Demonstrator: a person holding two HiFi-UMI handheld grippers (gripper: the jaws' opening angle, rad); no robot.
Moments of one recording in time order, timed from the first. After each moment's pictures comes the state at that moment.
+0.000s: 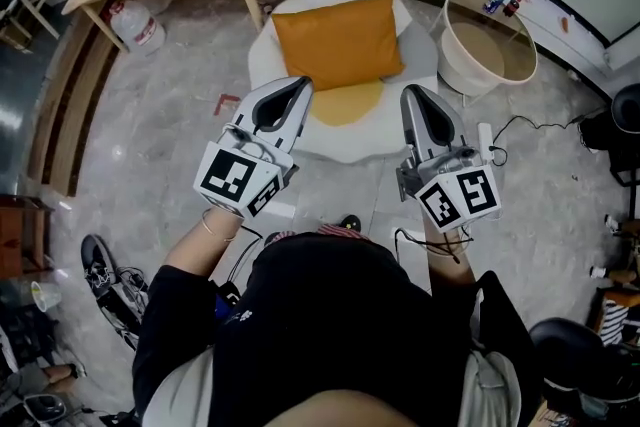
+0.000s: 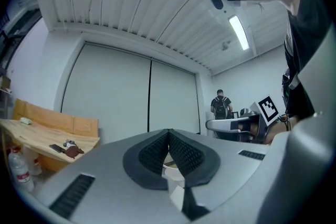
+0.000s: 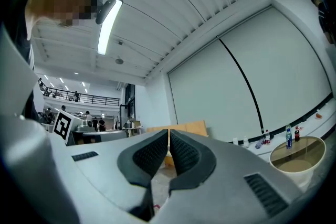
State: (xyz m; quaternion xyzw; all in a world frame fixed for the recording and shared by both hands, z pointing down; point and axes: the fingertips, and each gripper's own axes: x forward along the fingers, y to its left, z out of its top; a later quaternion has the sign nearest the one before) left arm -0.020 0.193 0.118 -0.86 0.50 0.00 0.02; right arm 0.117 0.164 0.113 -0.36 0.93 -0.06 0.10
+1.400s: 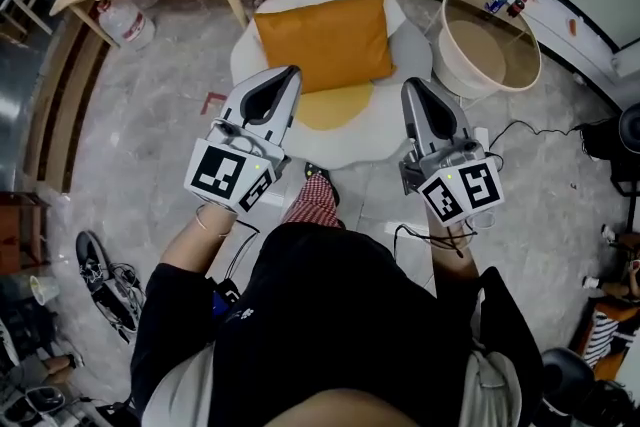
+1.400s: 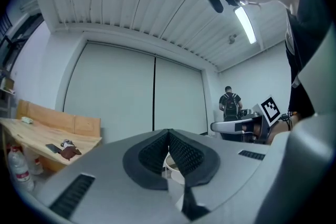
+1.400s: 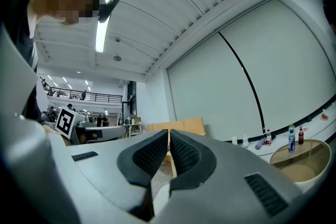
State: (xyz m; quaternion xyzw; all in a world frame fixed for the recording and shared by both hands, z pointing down) left arm 0.011 0.093 0.137 -0.85 0.53 0.00 0.02; right arm 0.161 0.060 0.138 -0.33 0.94 -0.06 0.08
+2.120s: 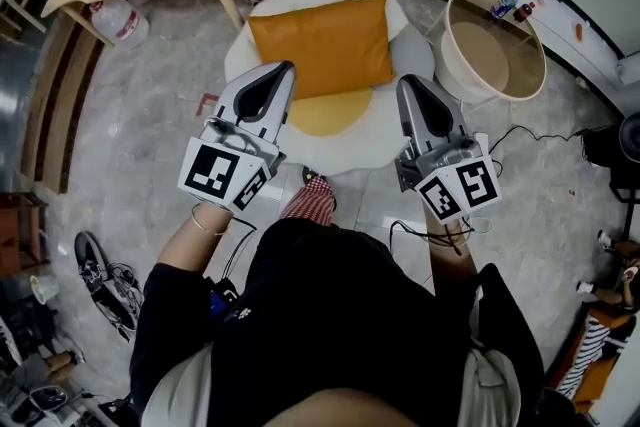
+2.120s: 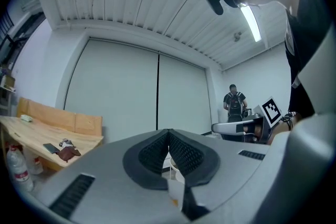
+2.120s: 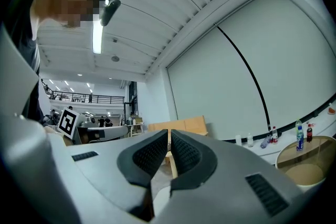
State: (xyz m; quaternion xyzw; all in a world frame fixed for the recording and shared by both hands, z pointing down) left arm -0.011 0.021 0.149 -0.84 0.54 0.00 0.00; right arm 0.139 -0.012 0.151 -0.32 0.94 -0.07 0.08
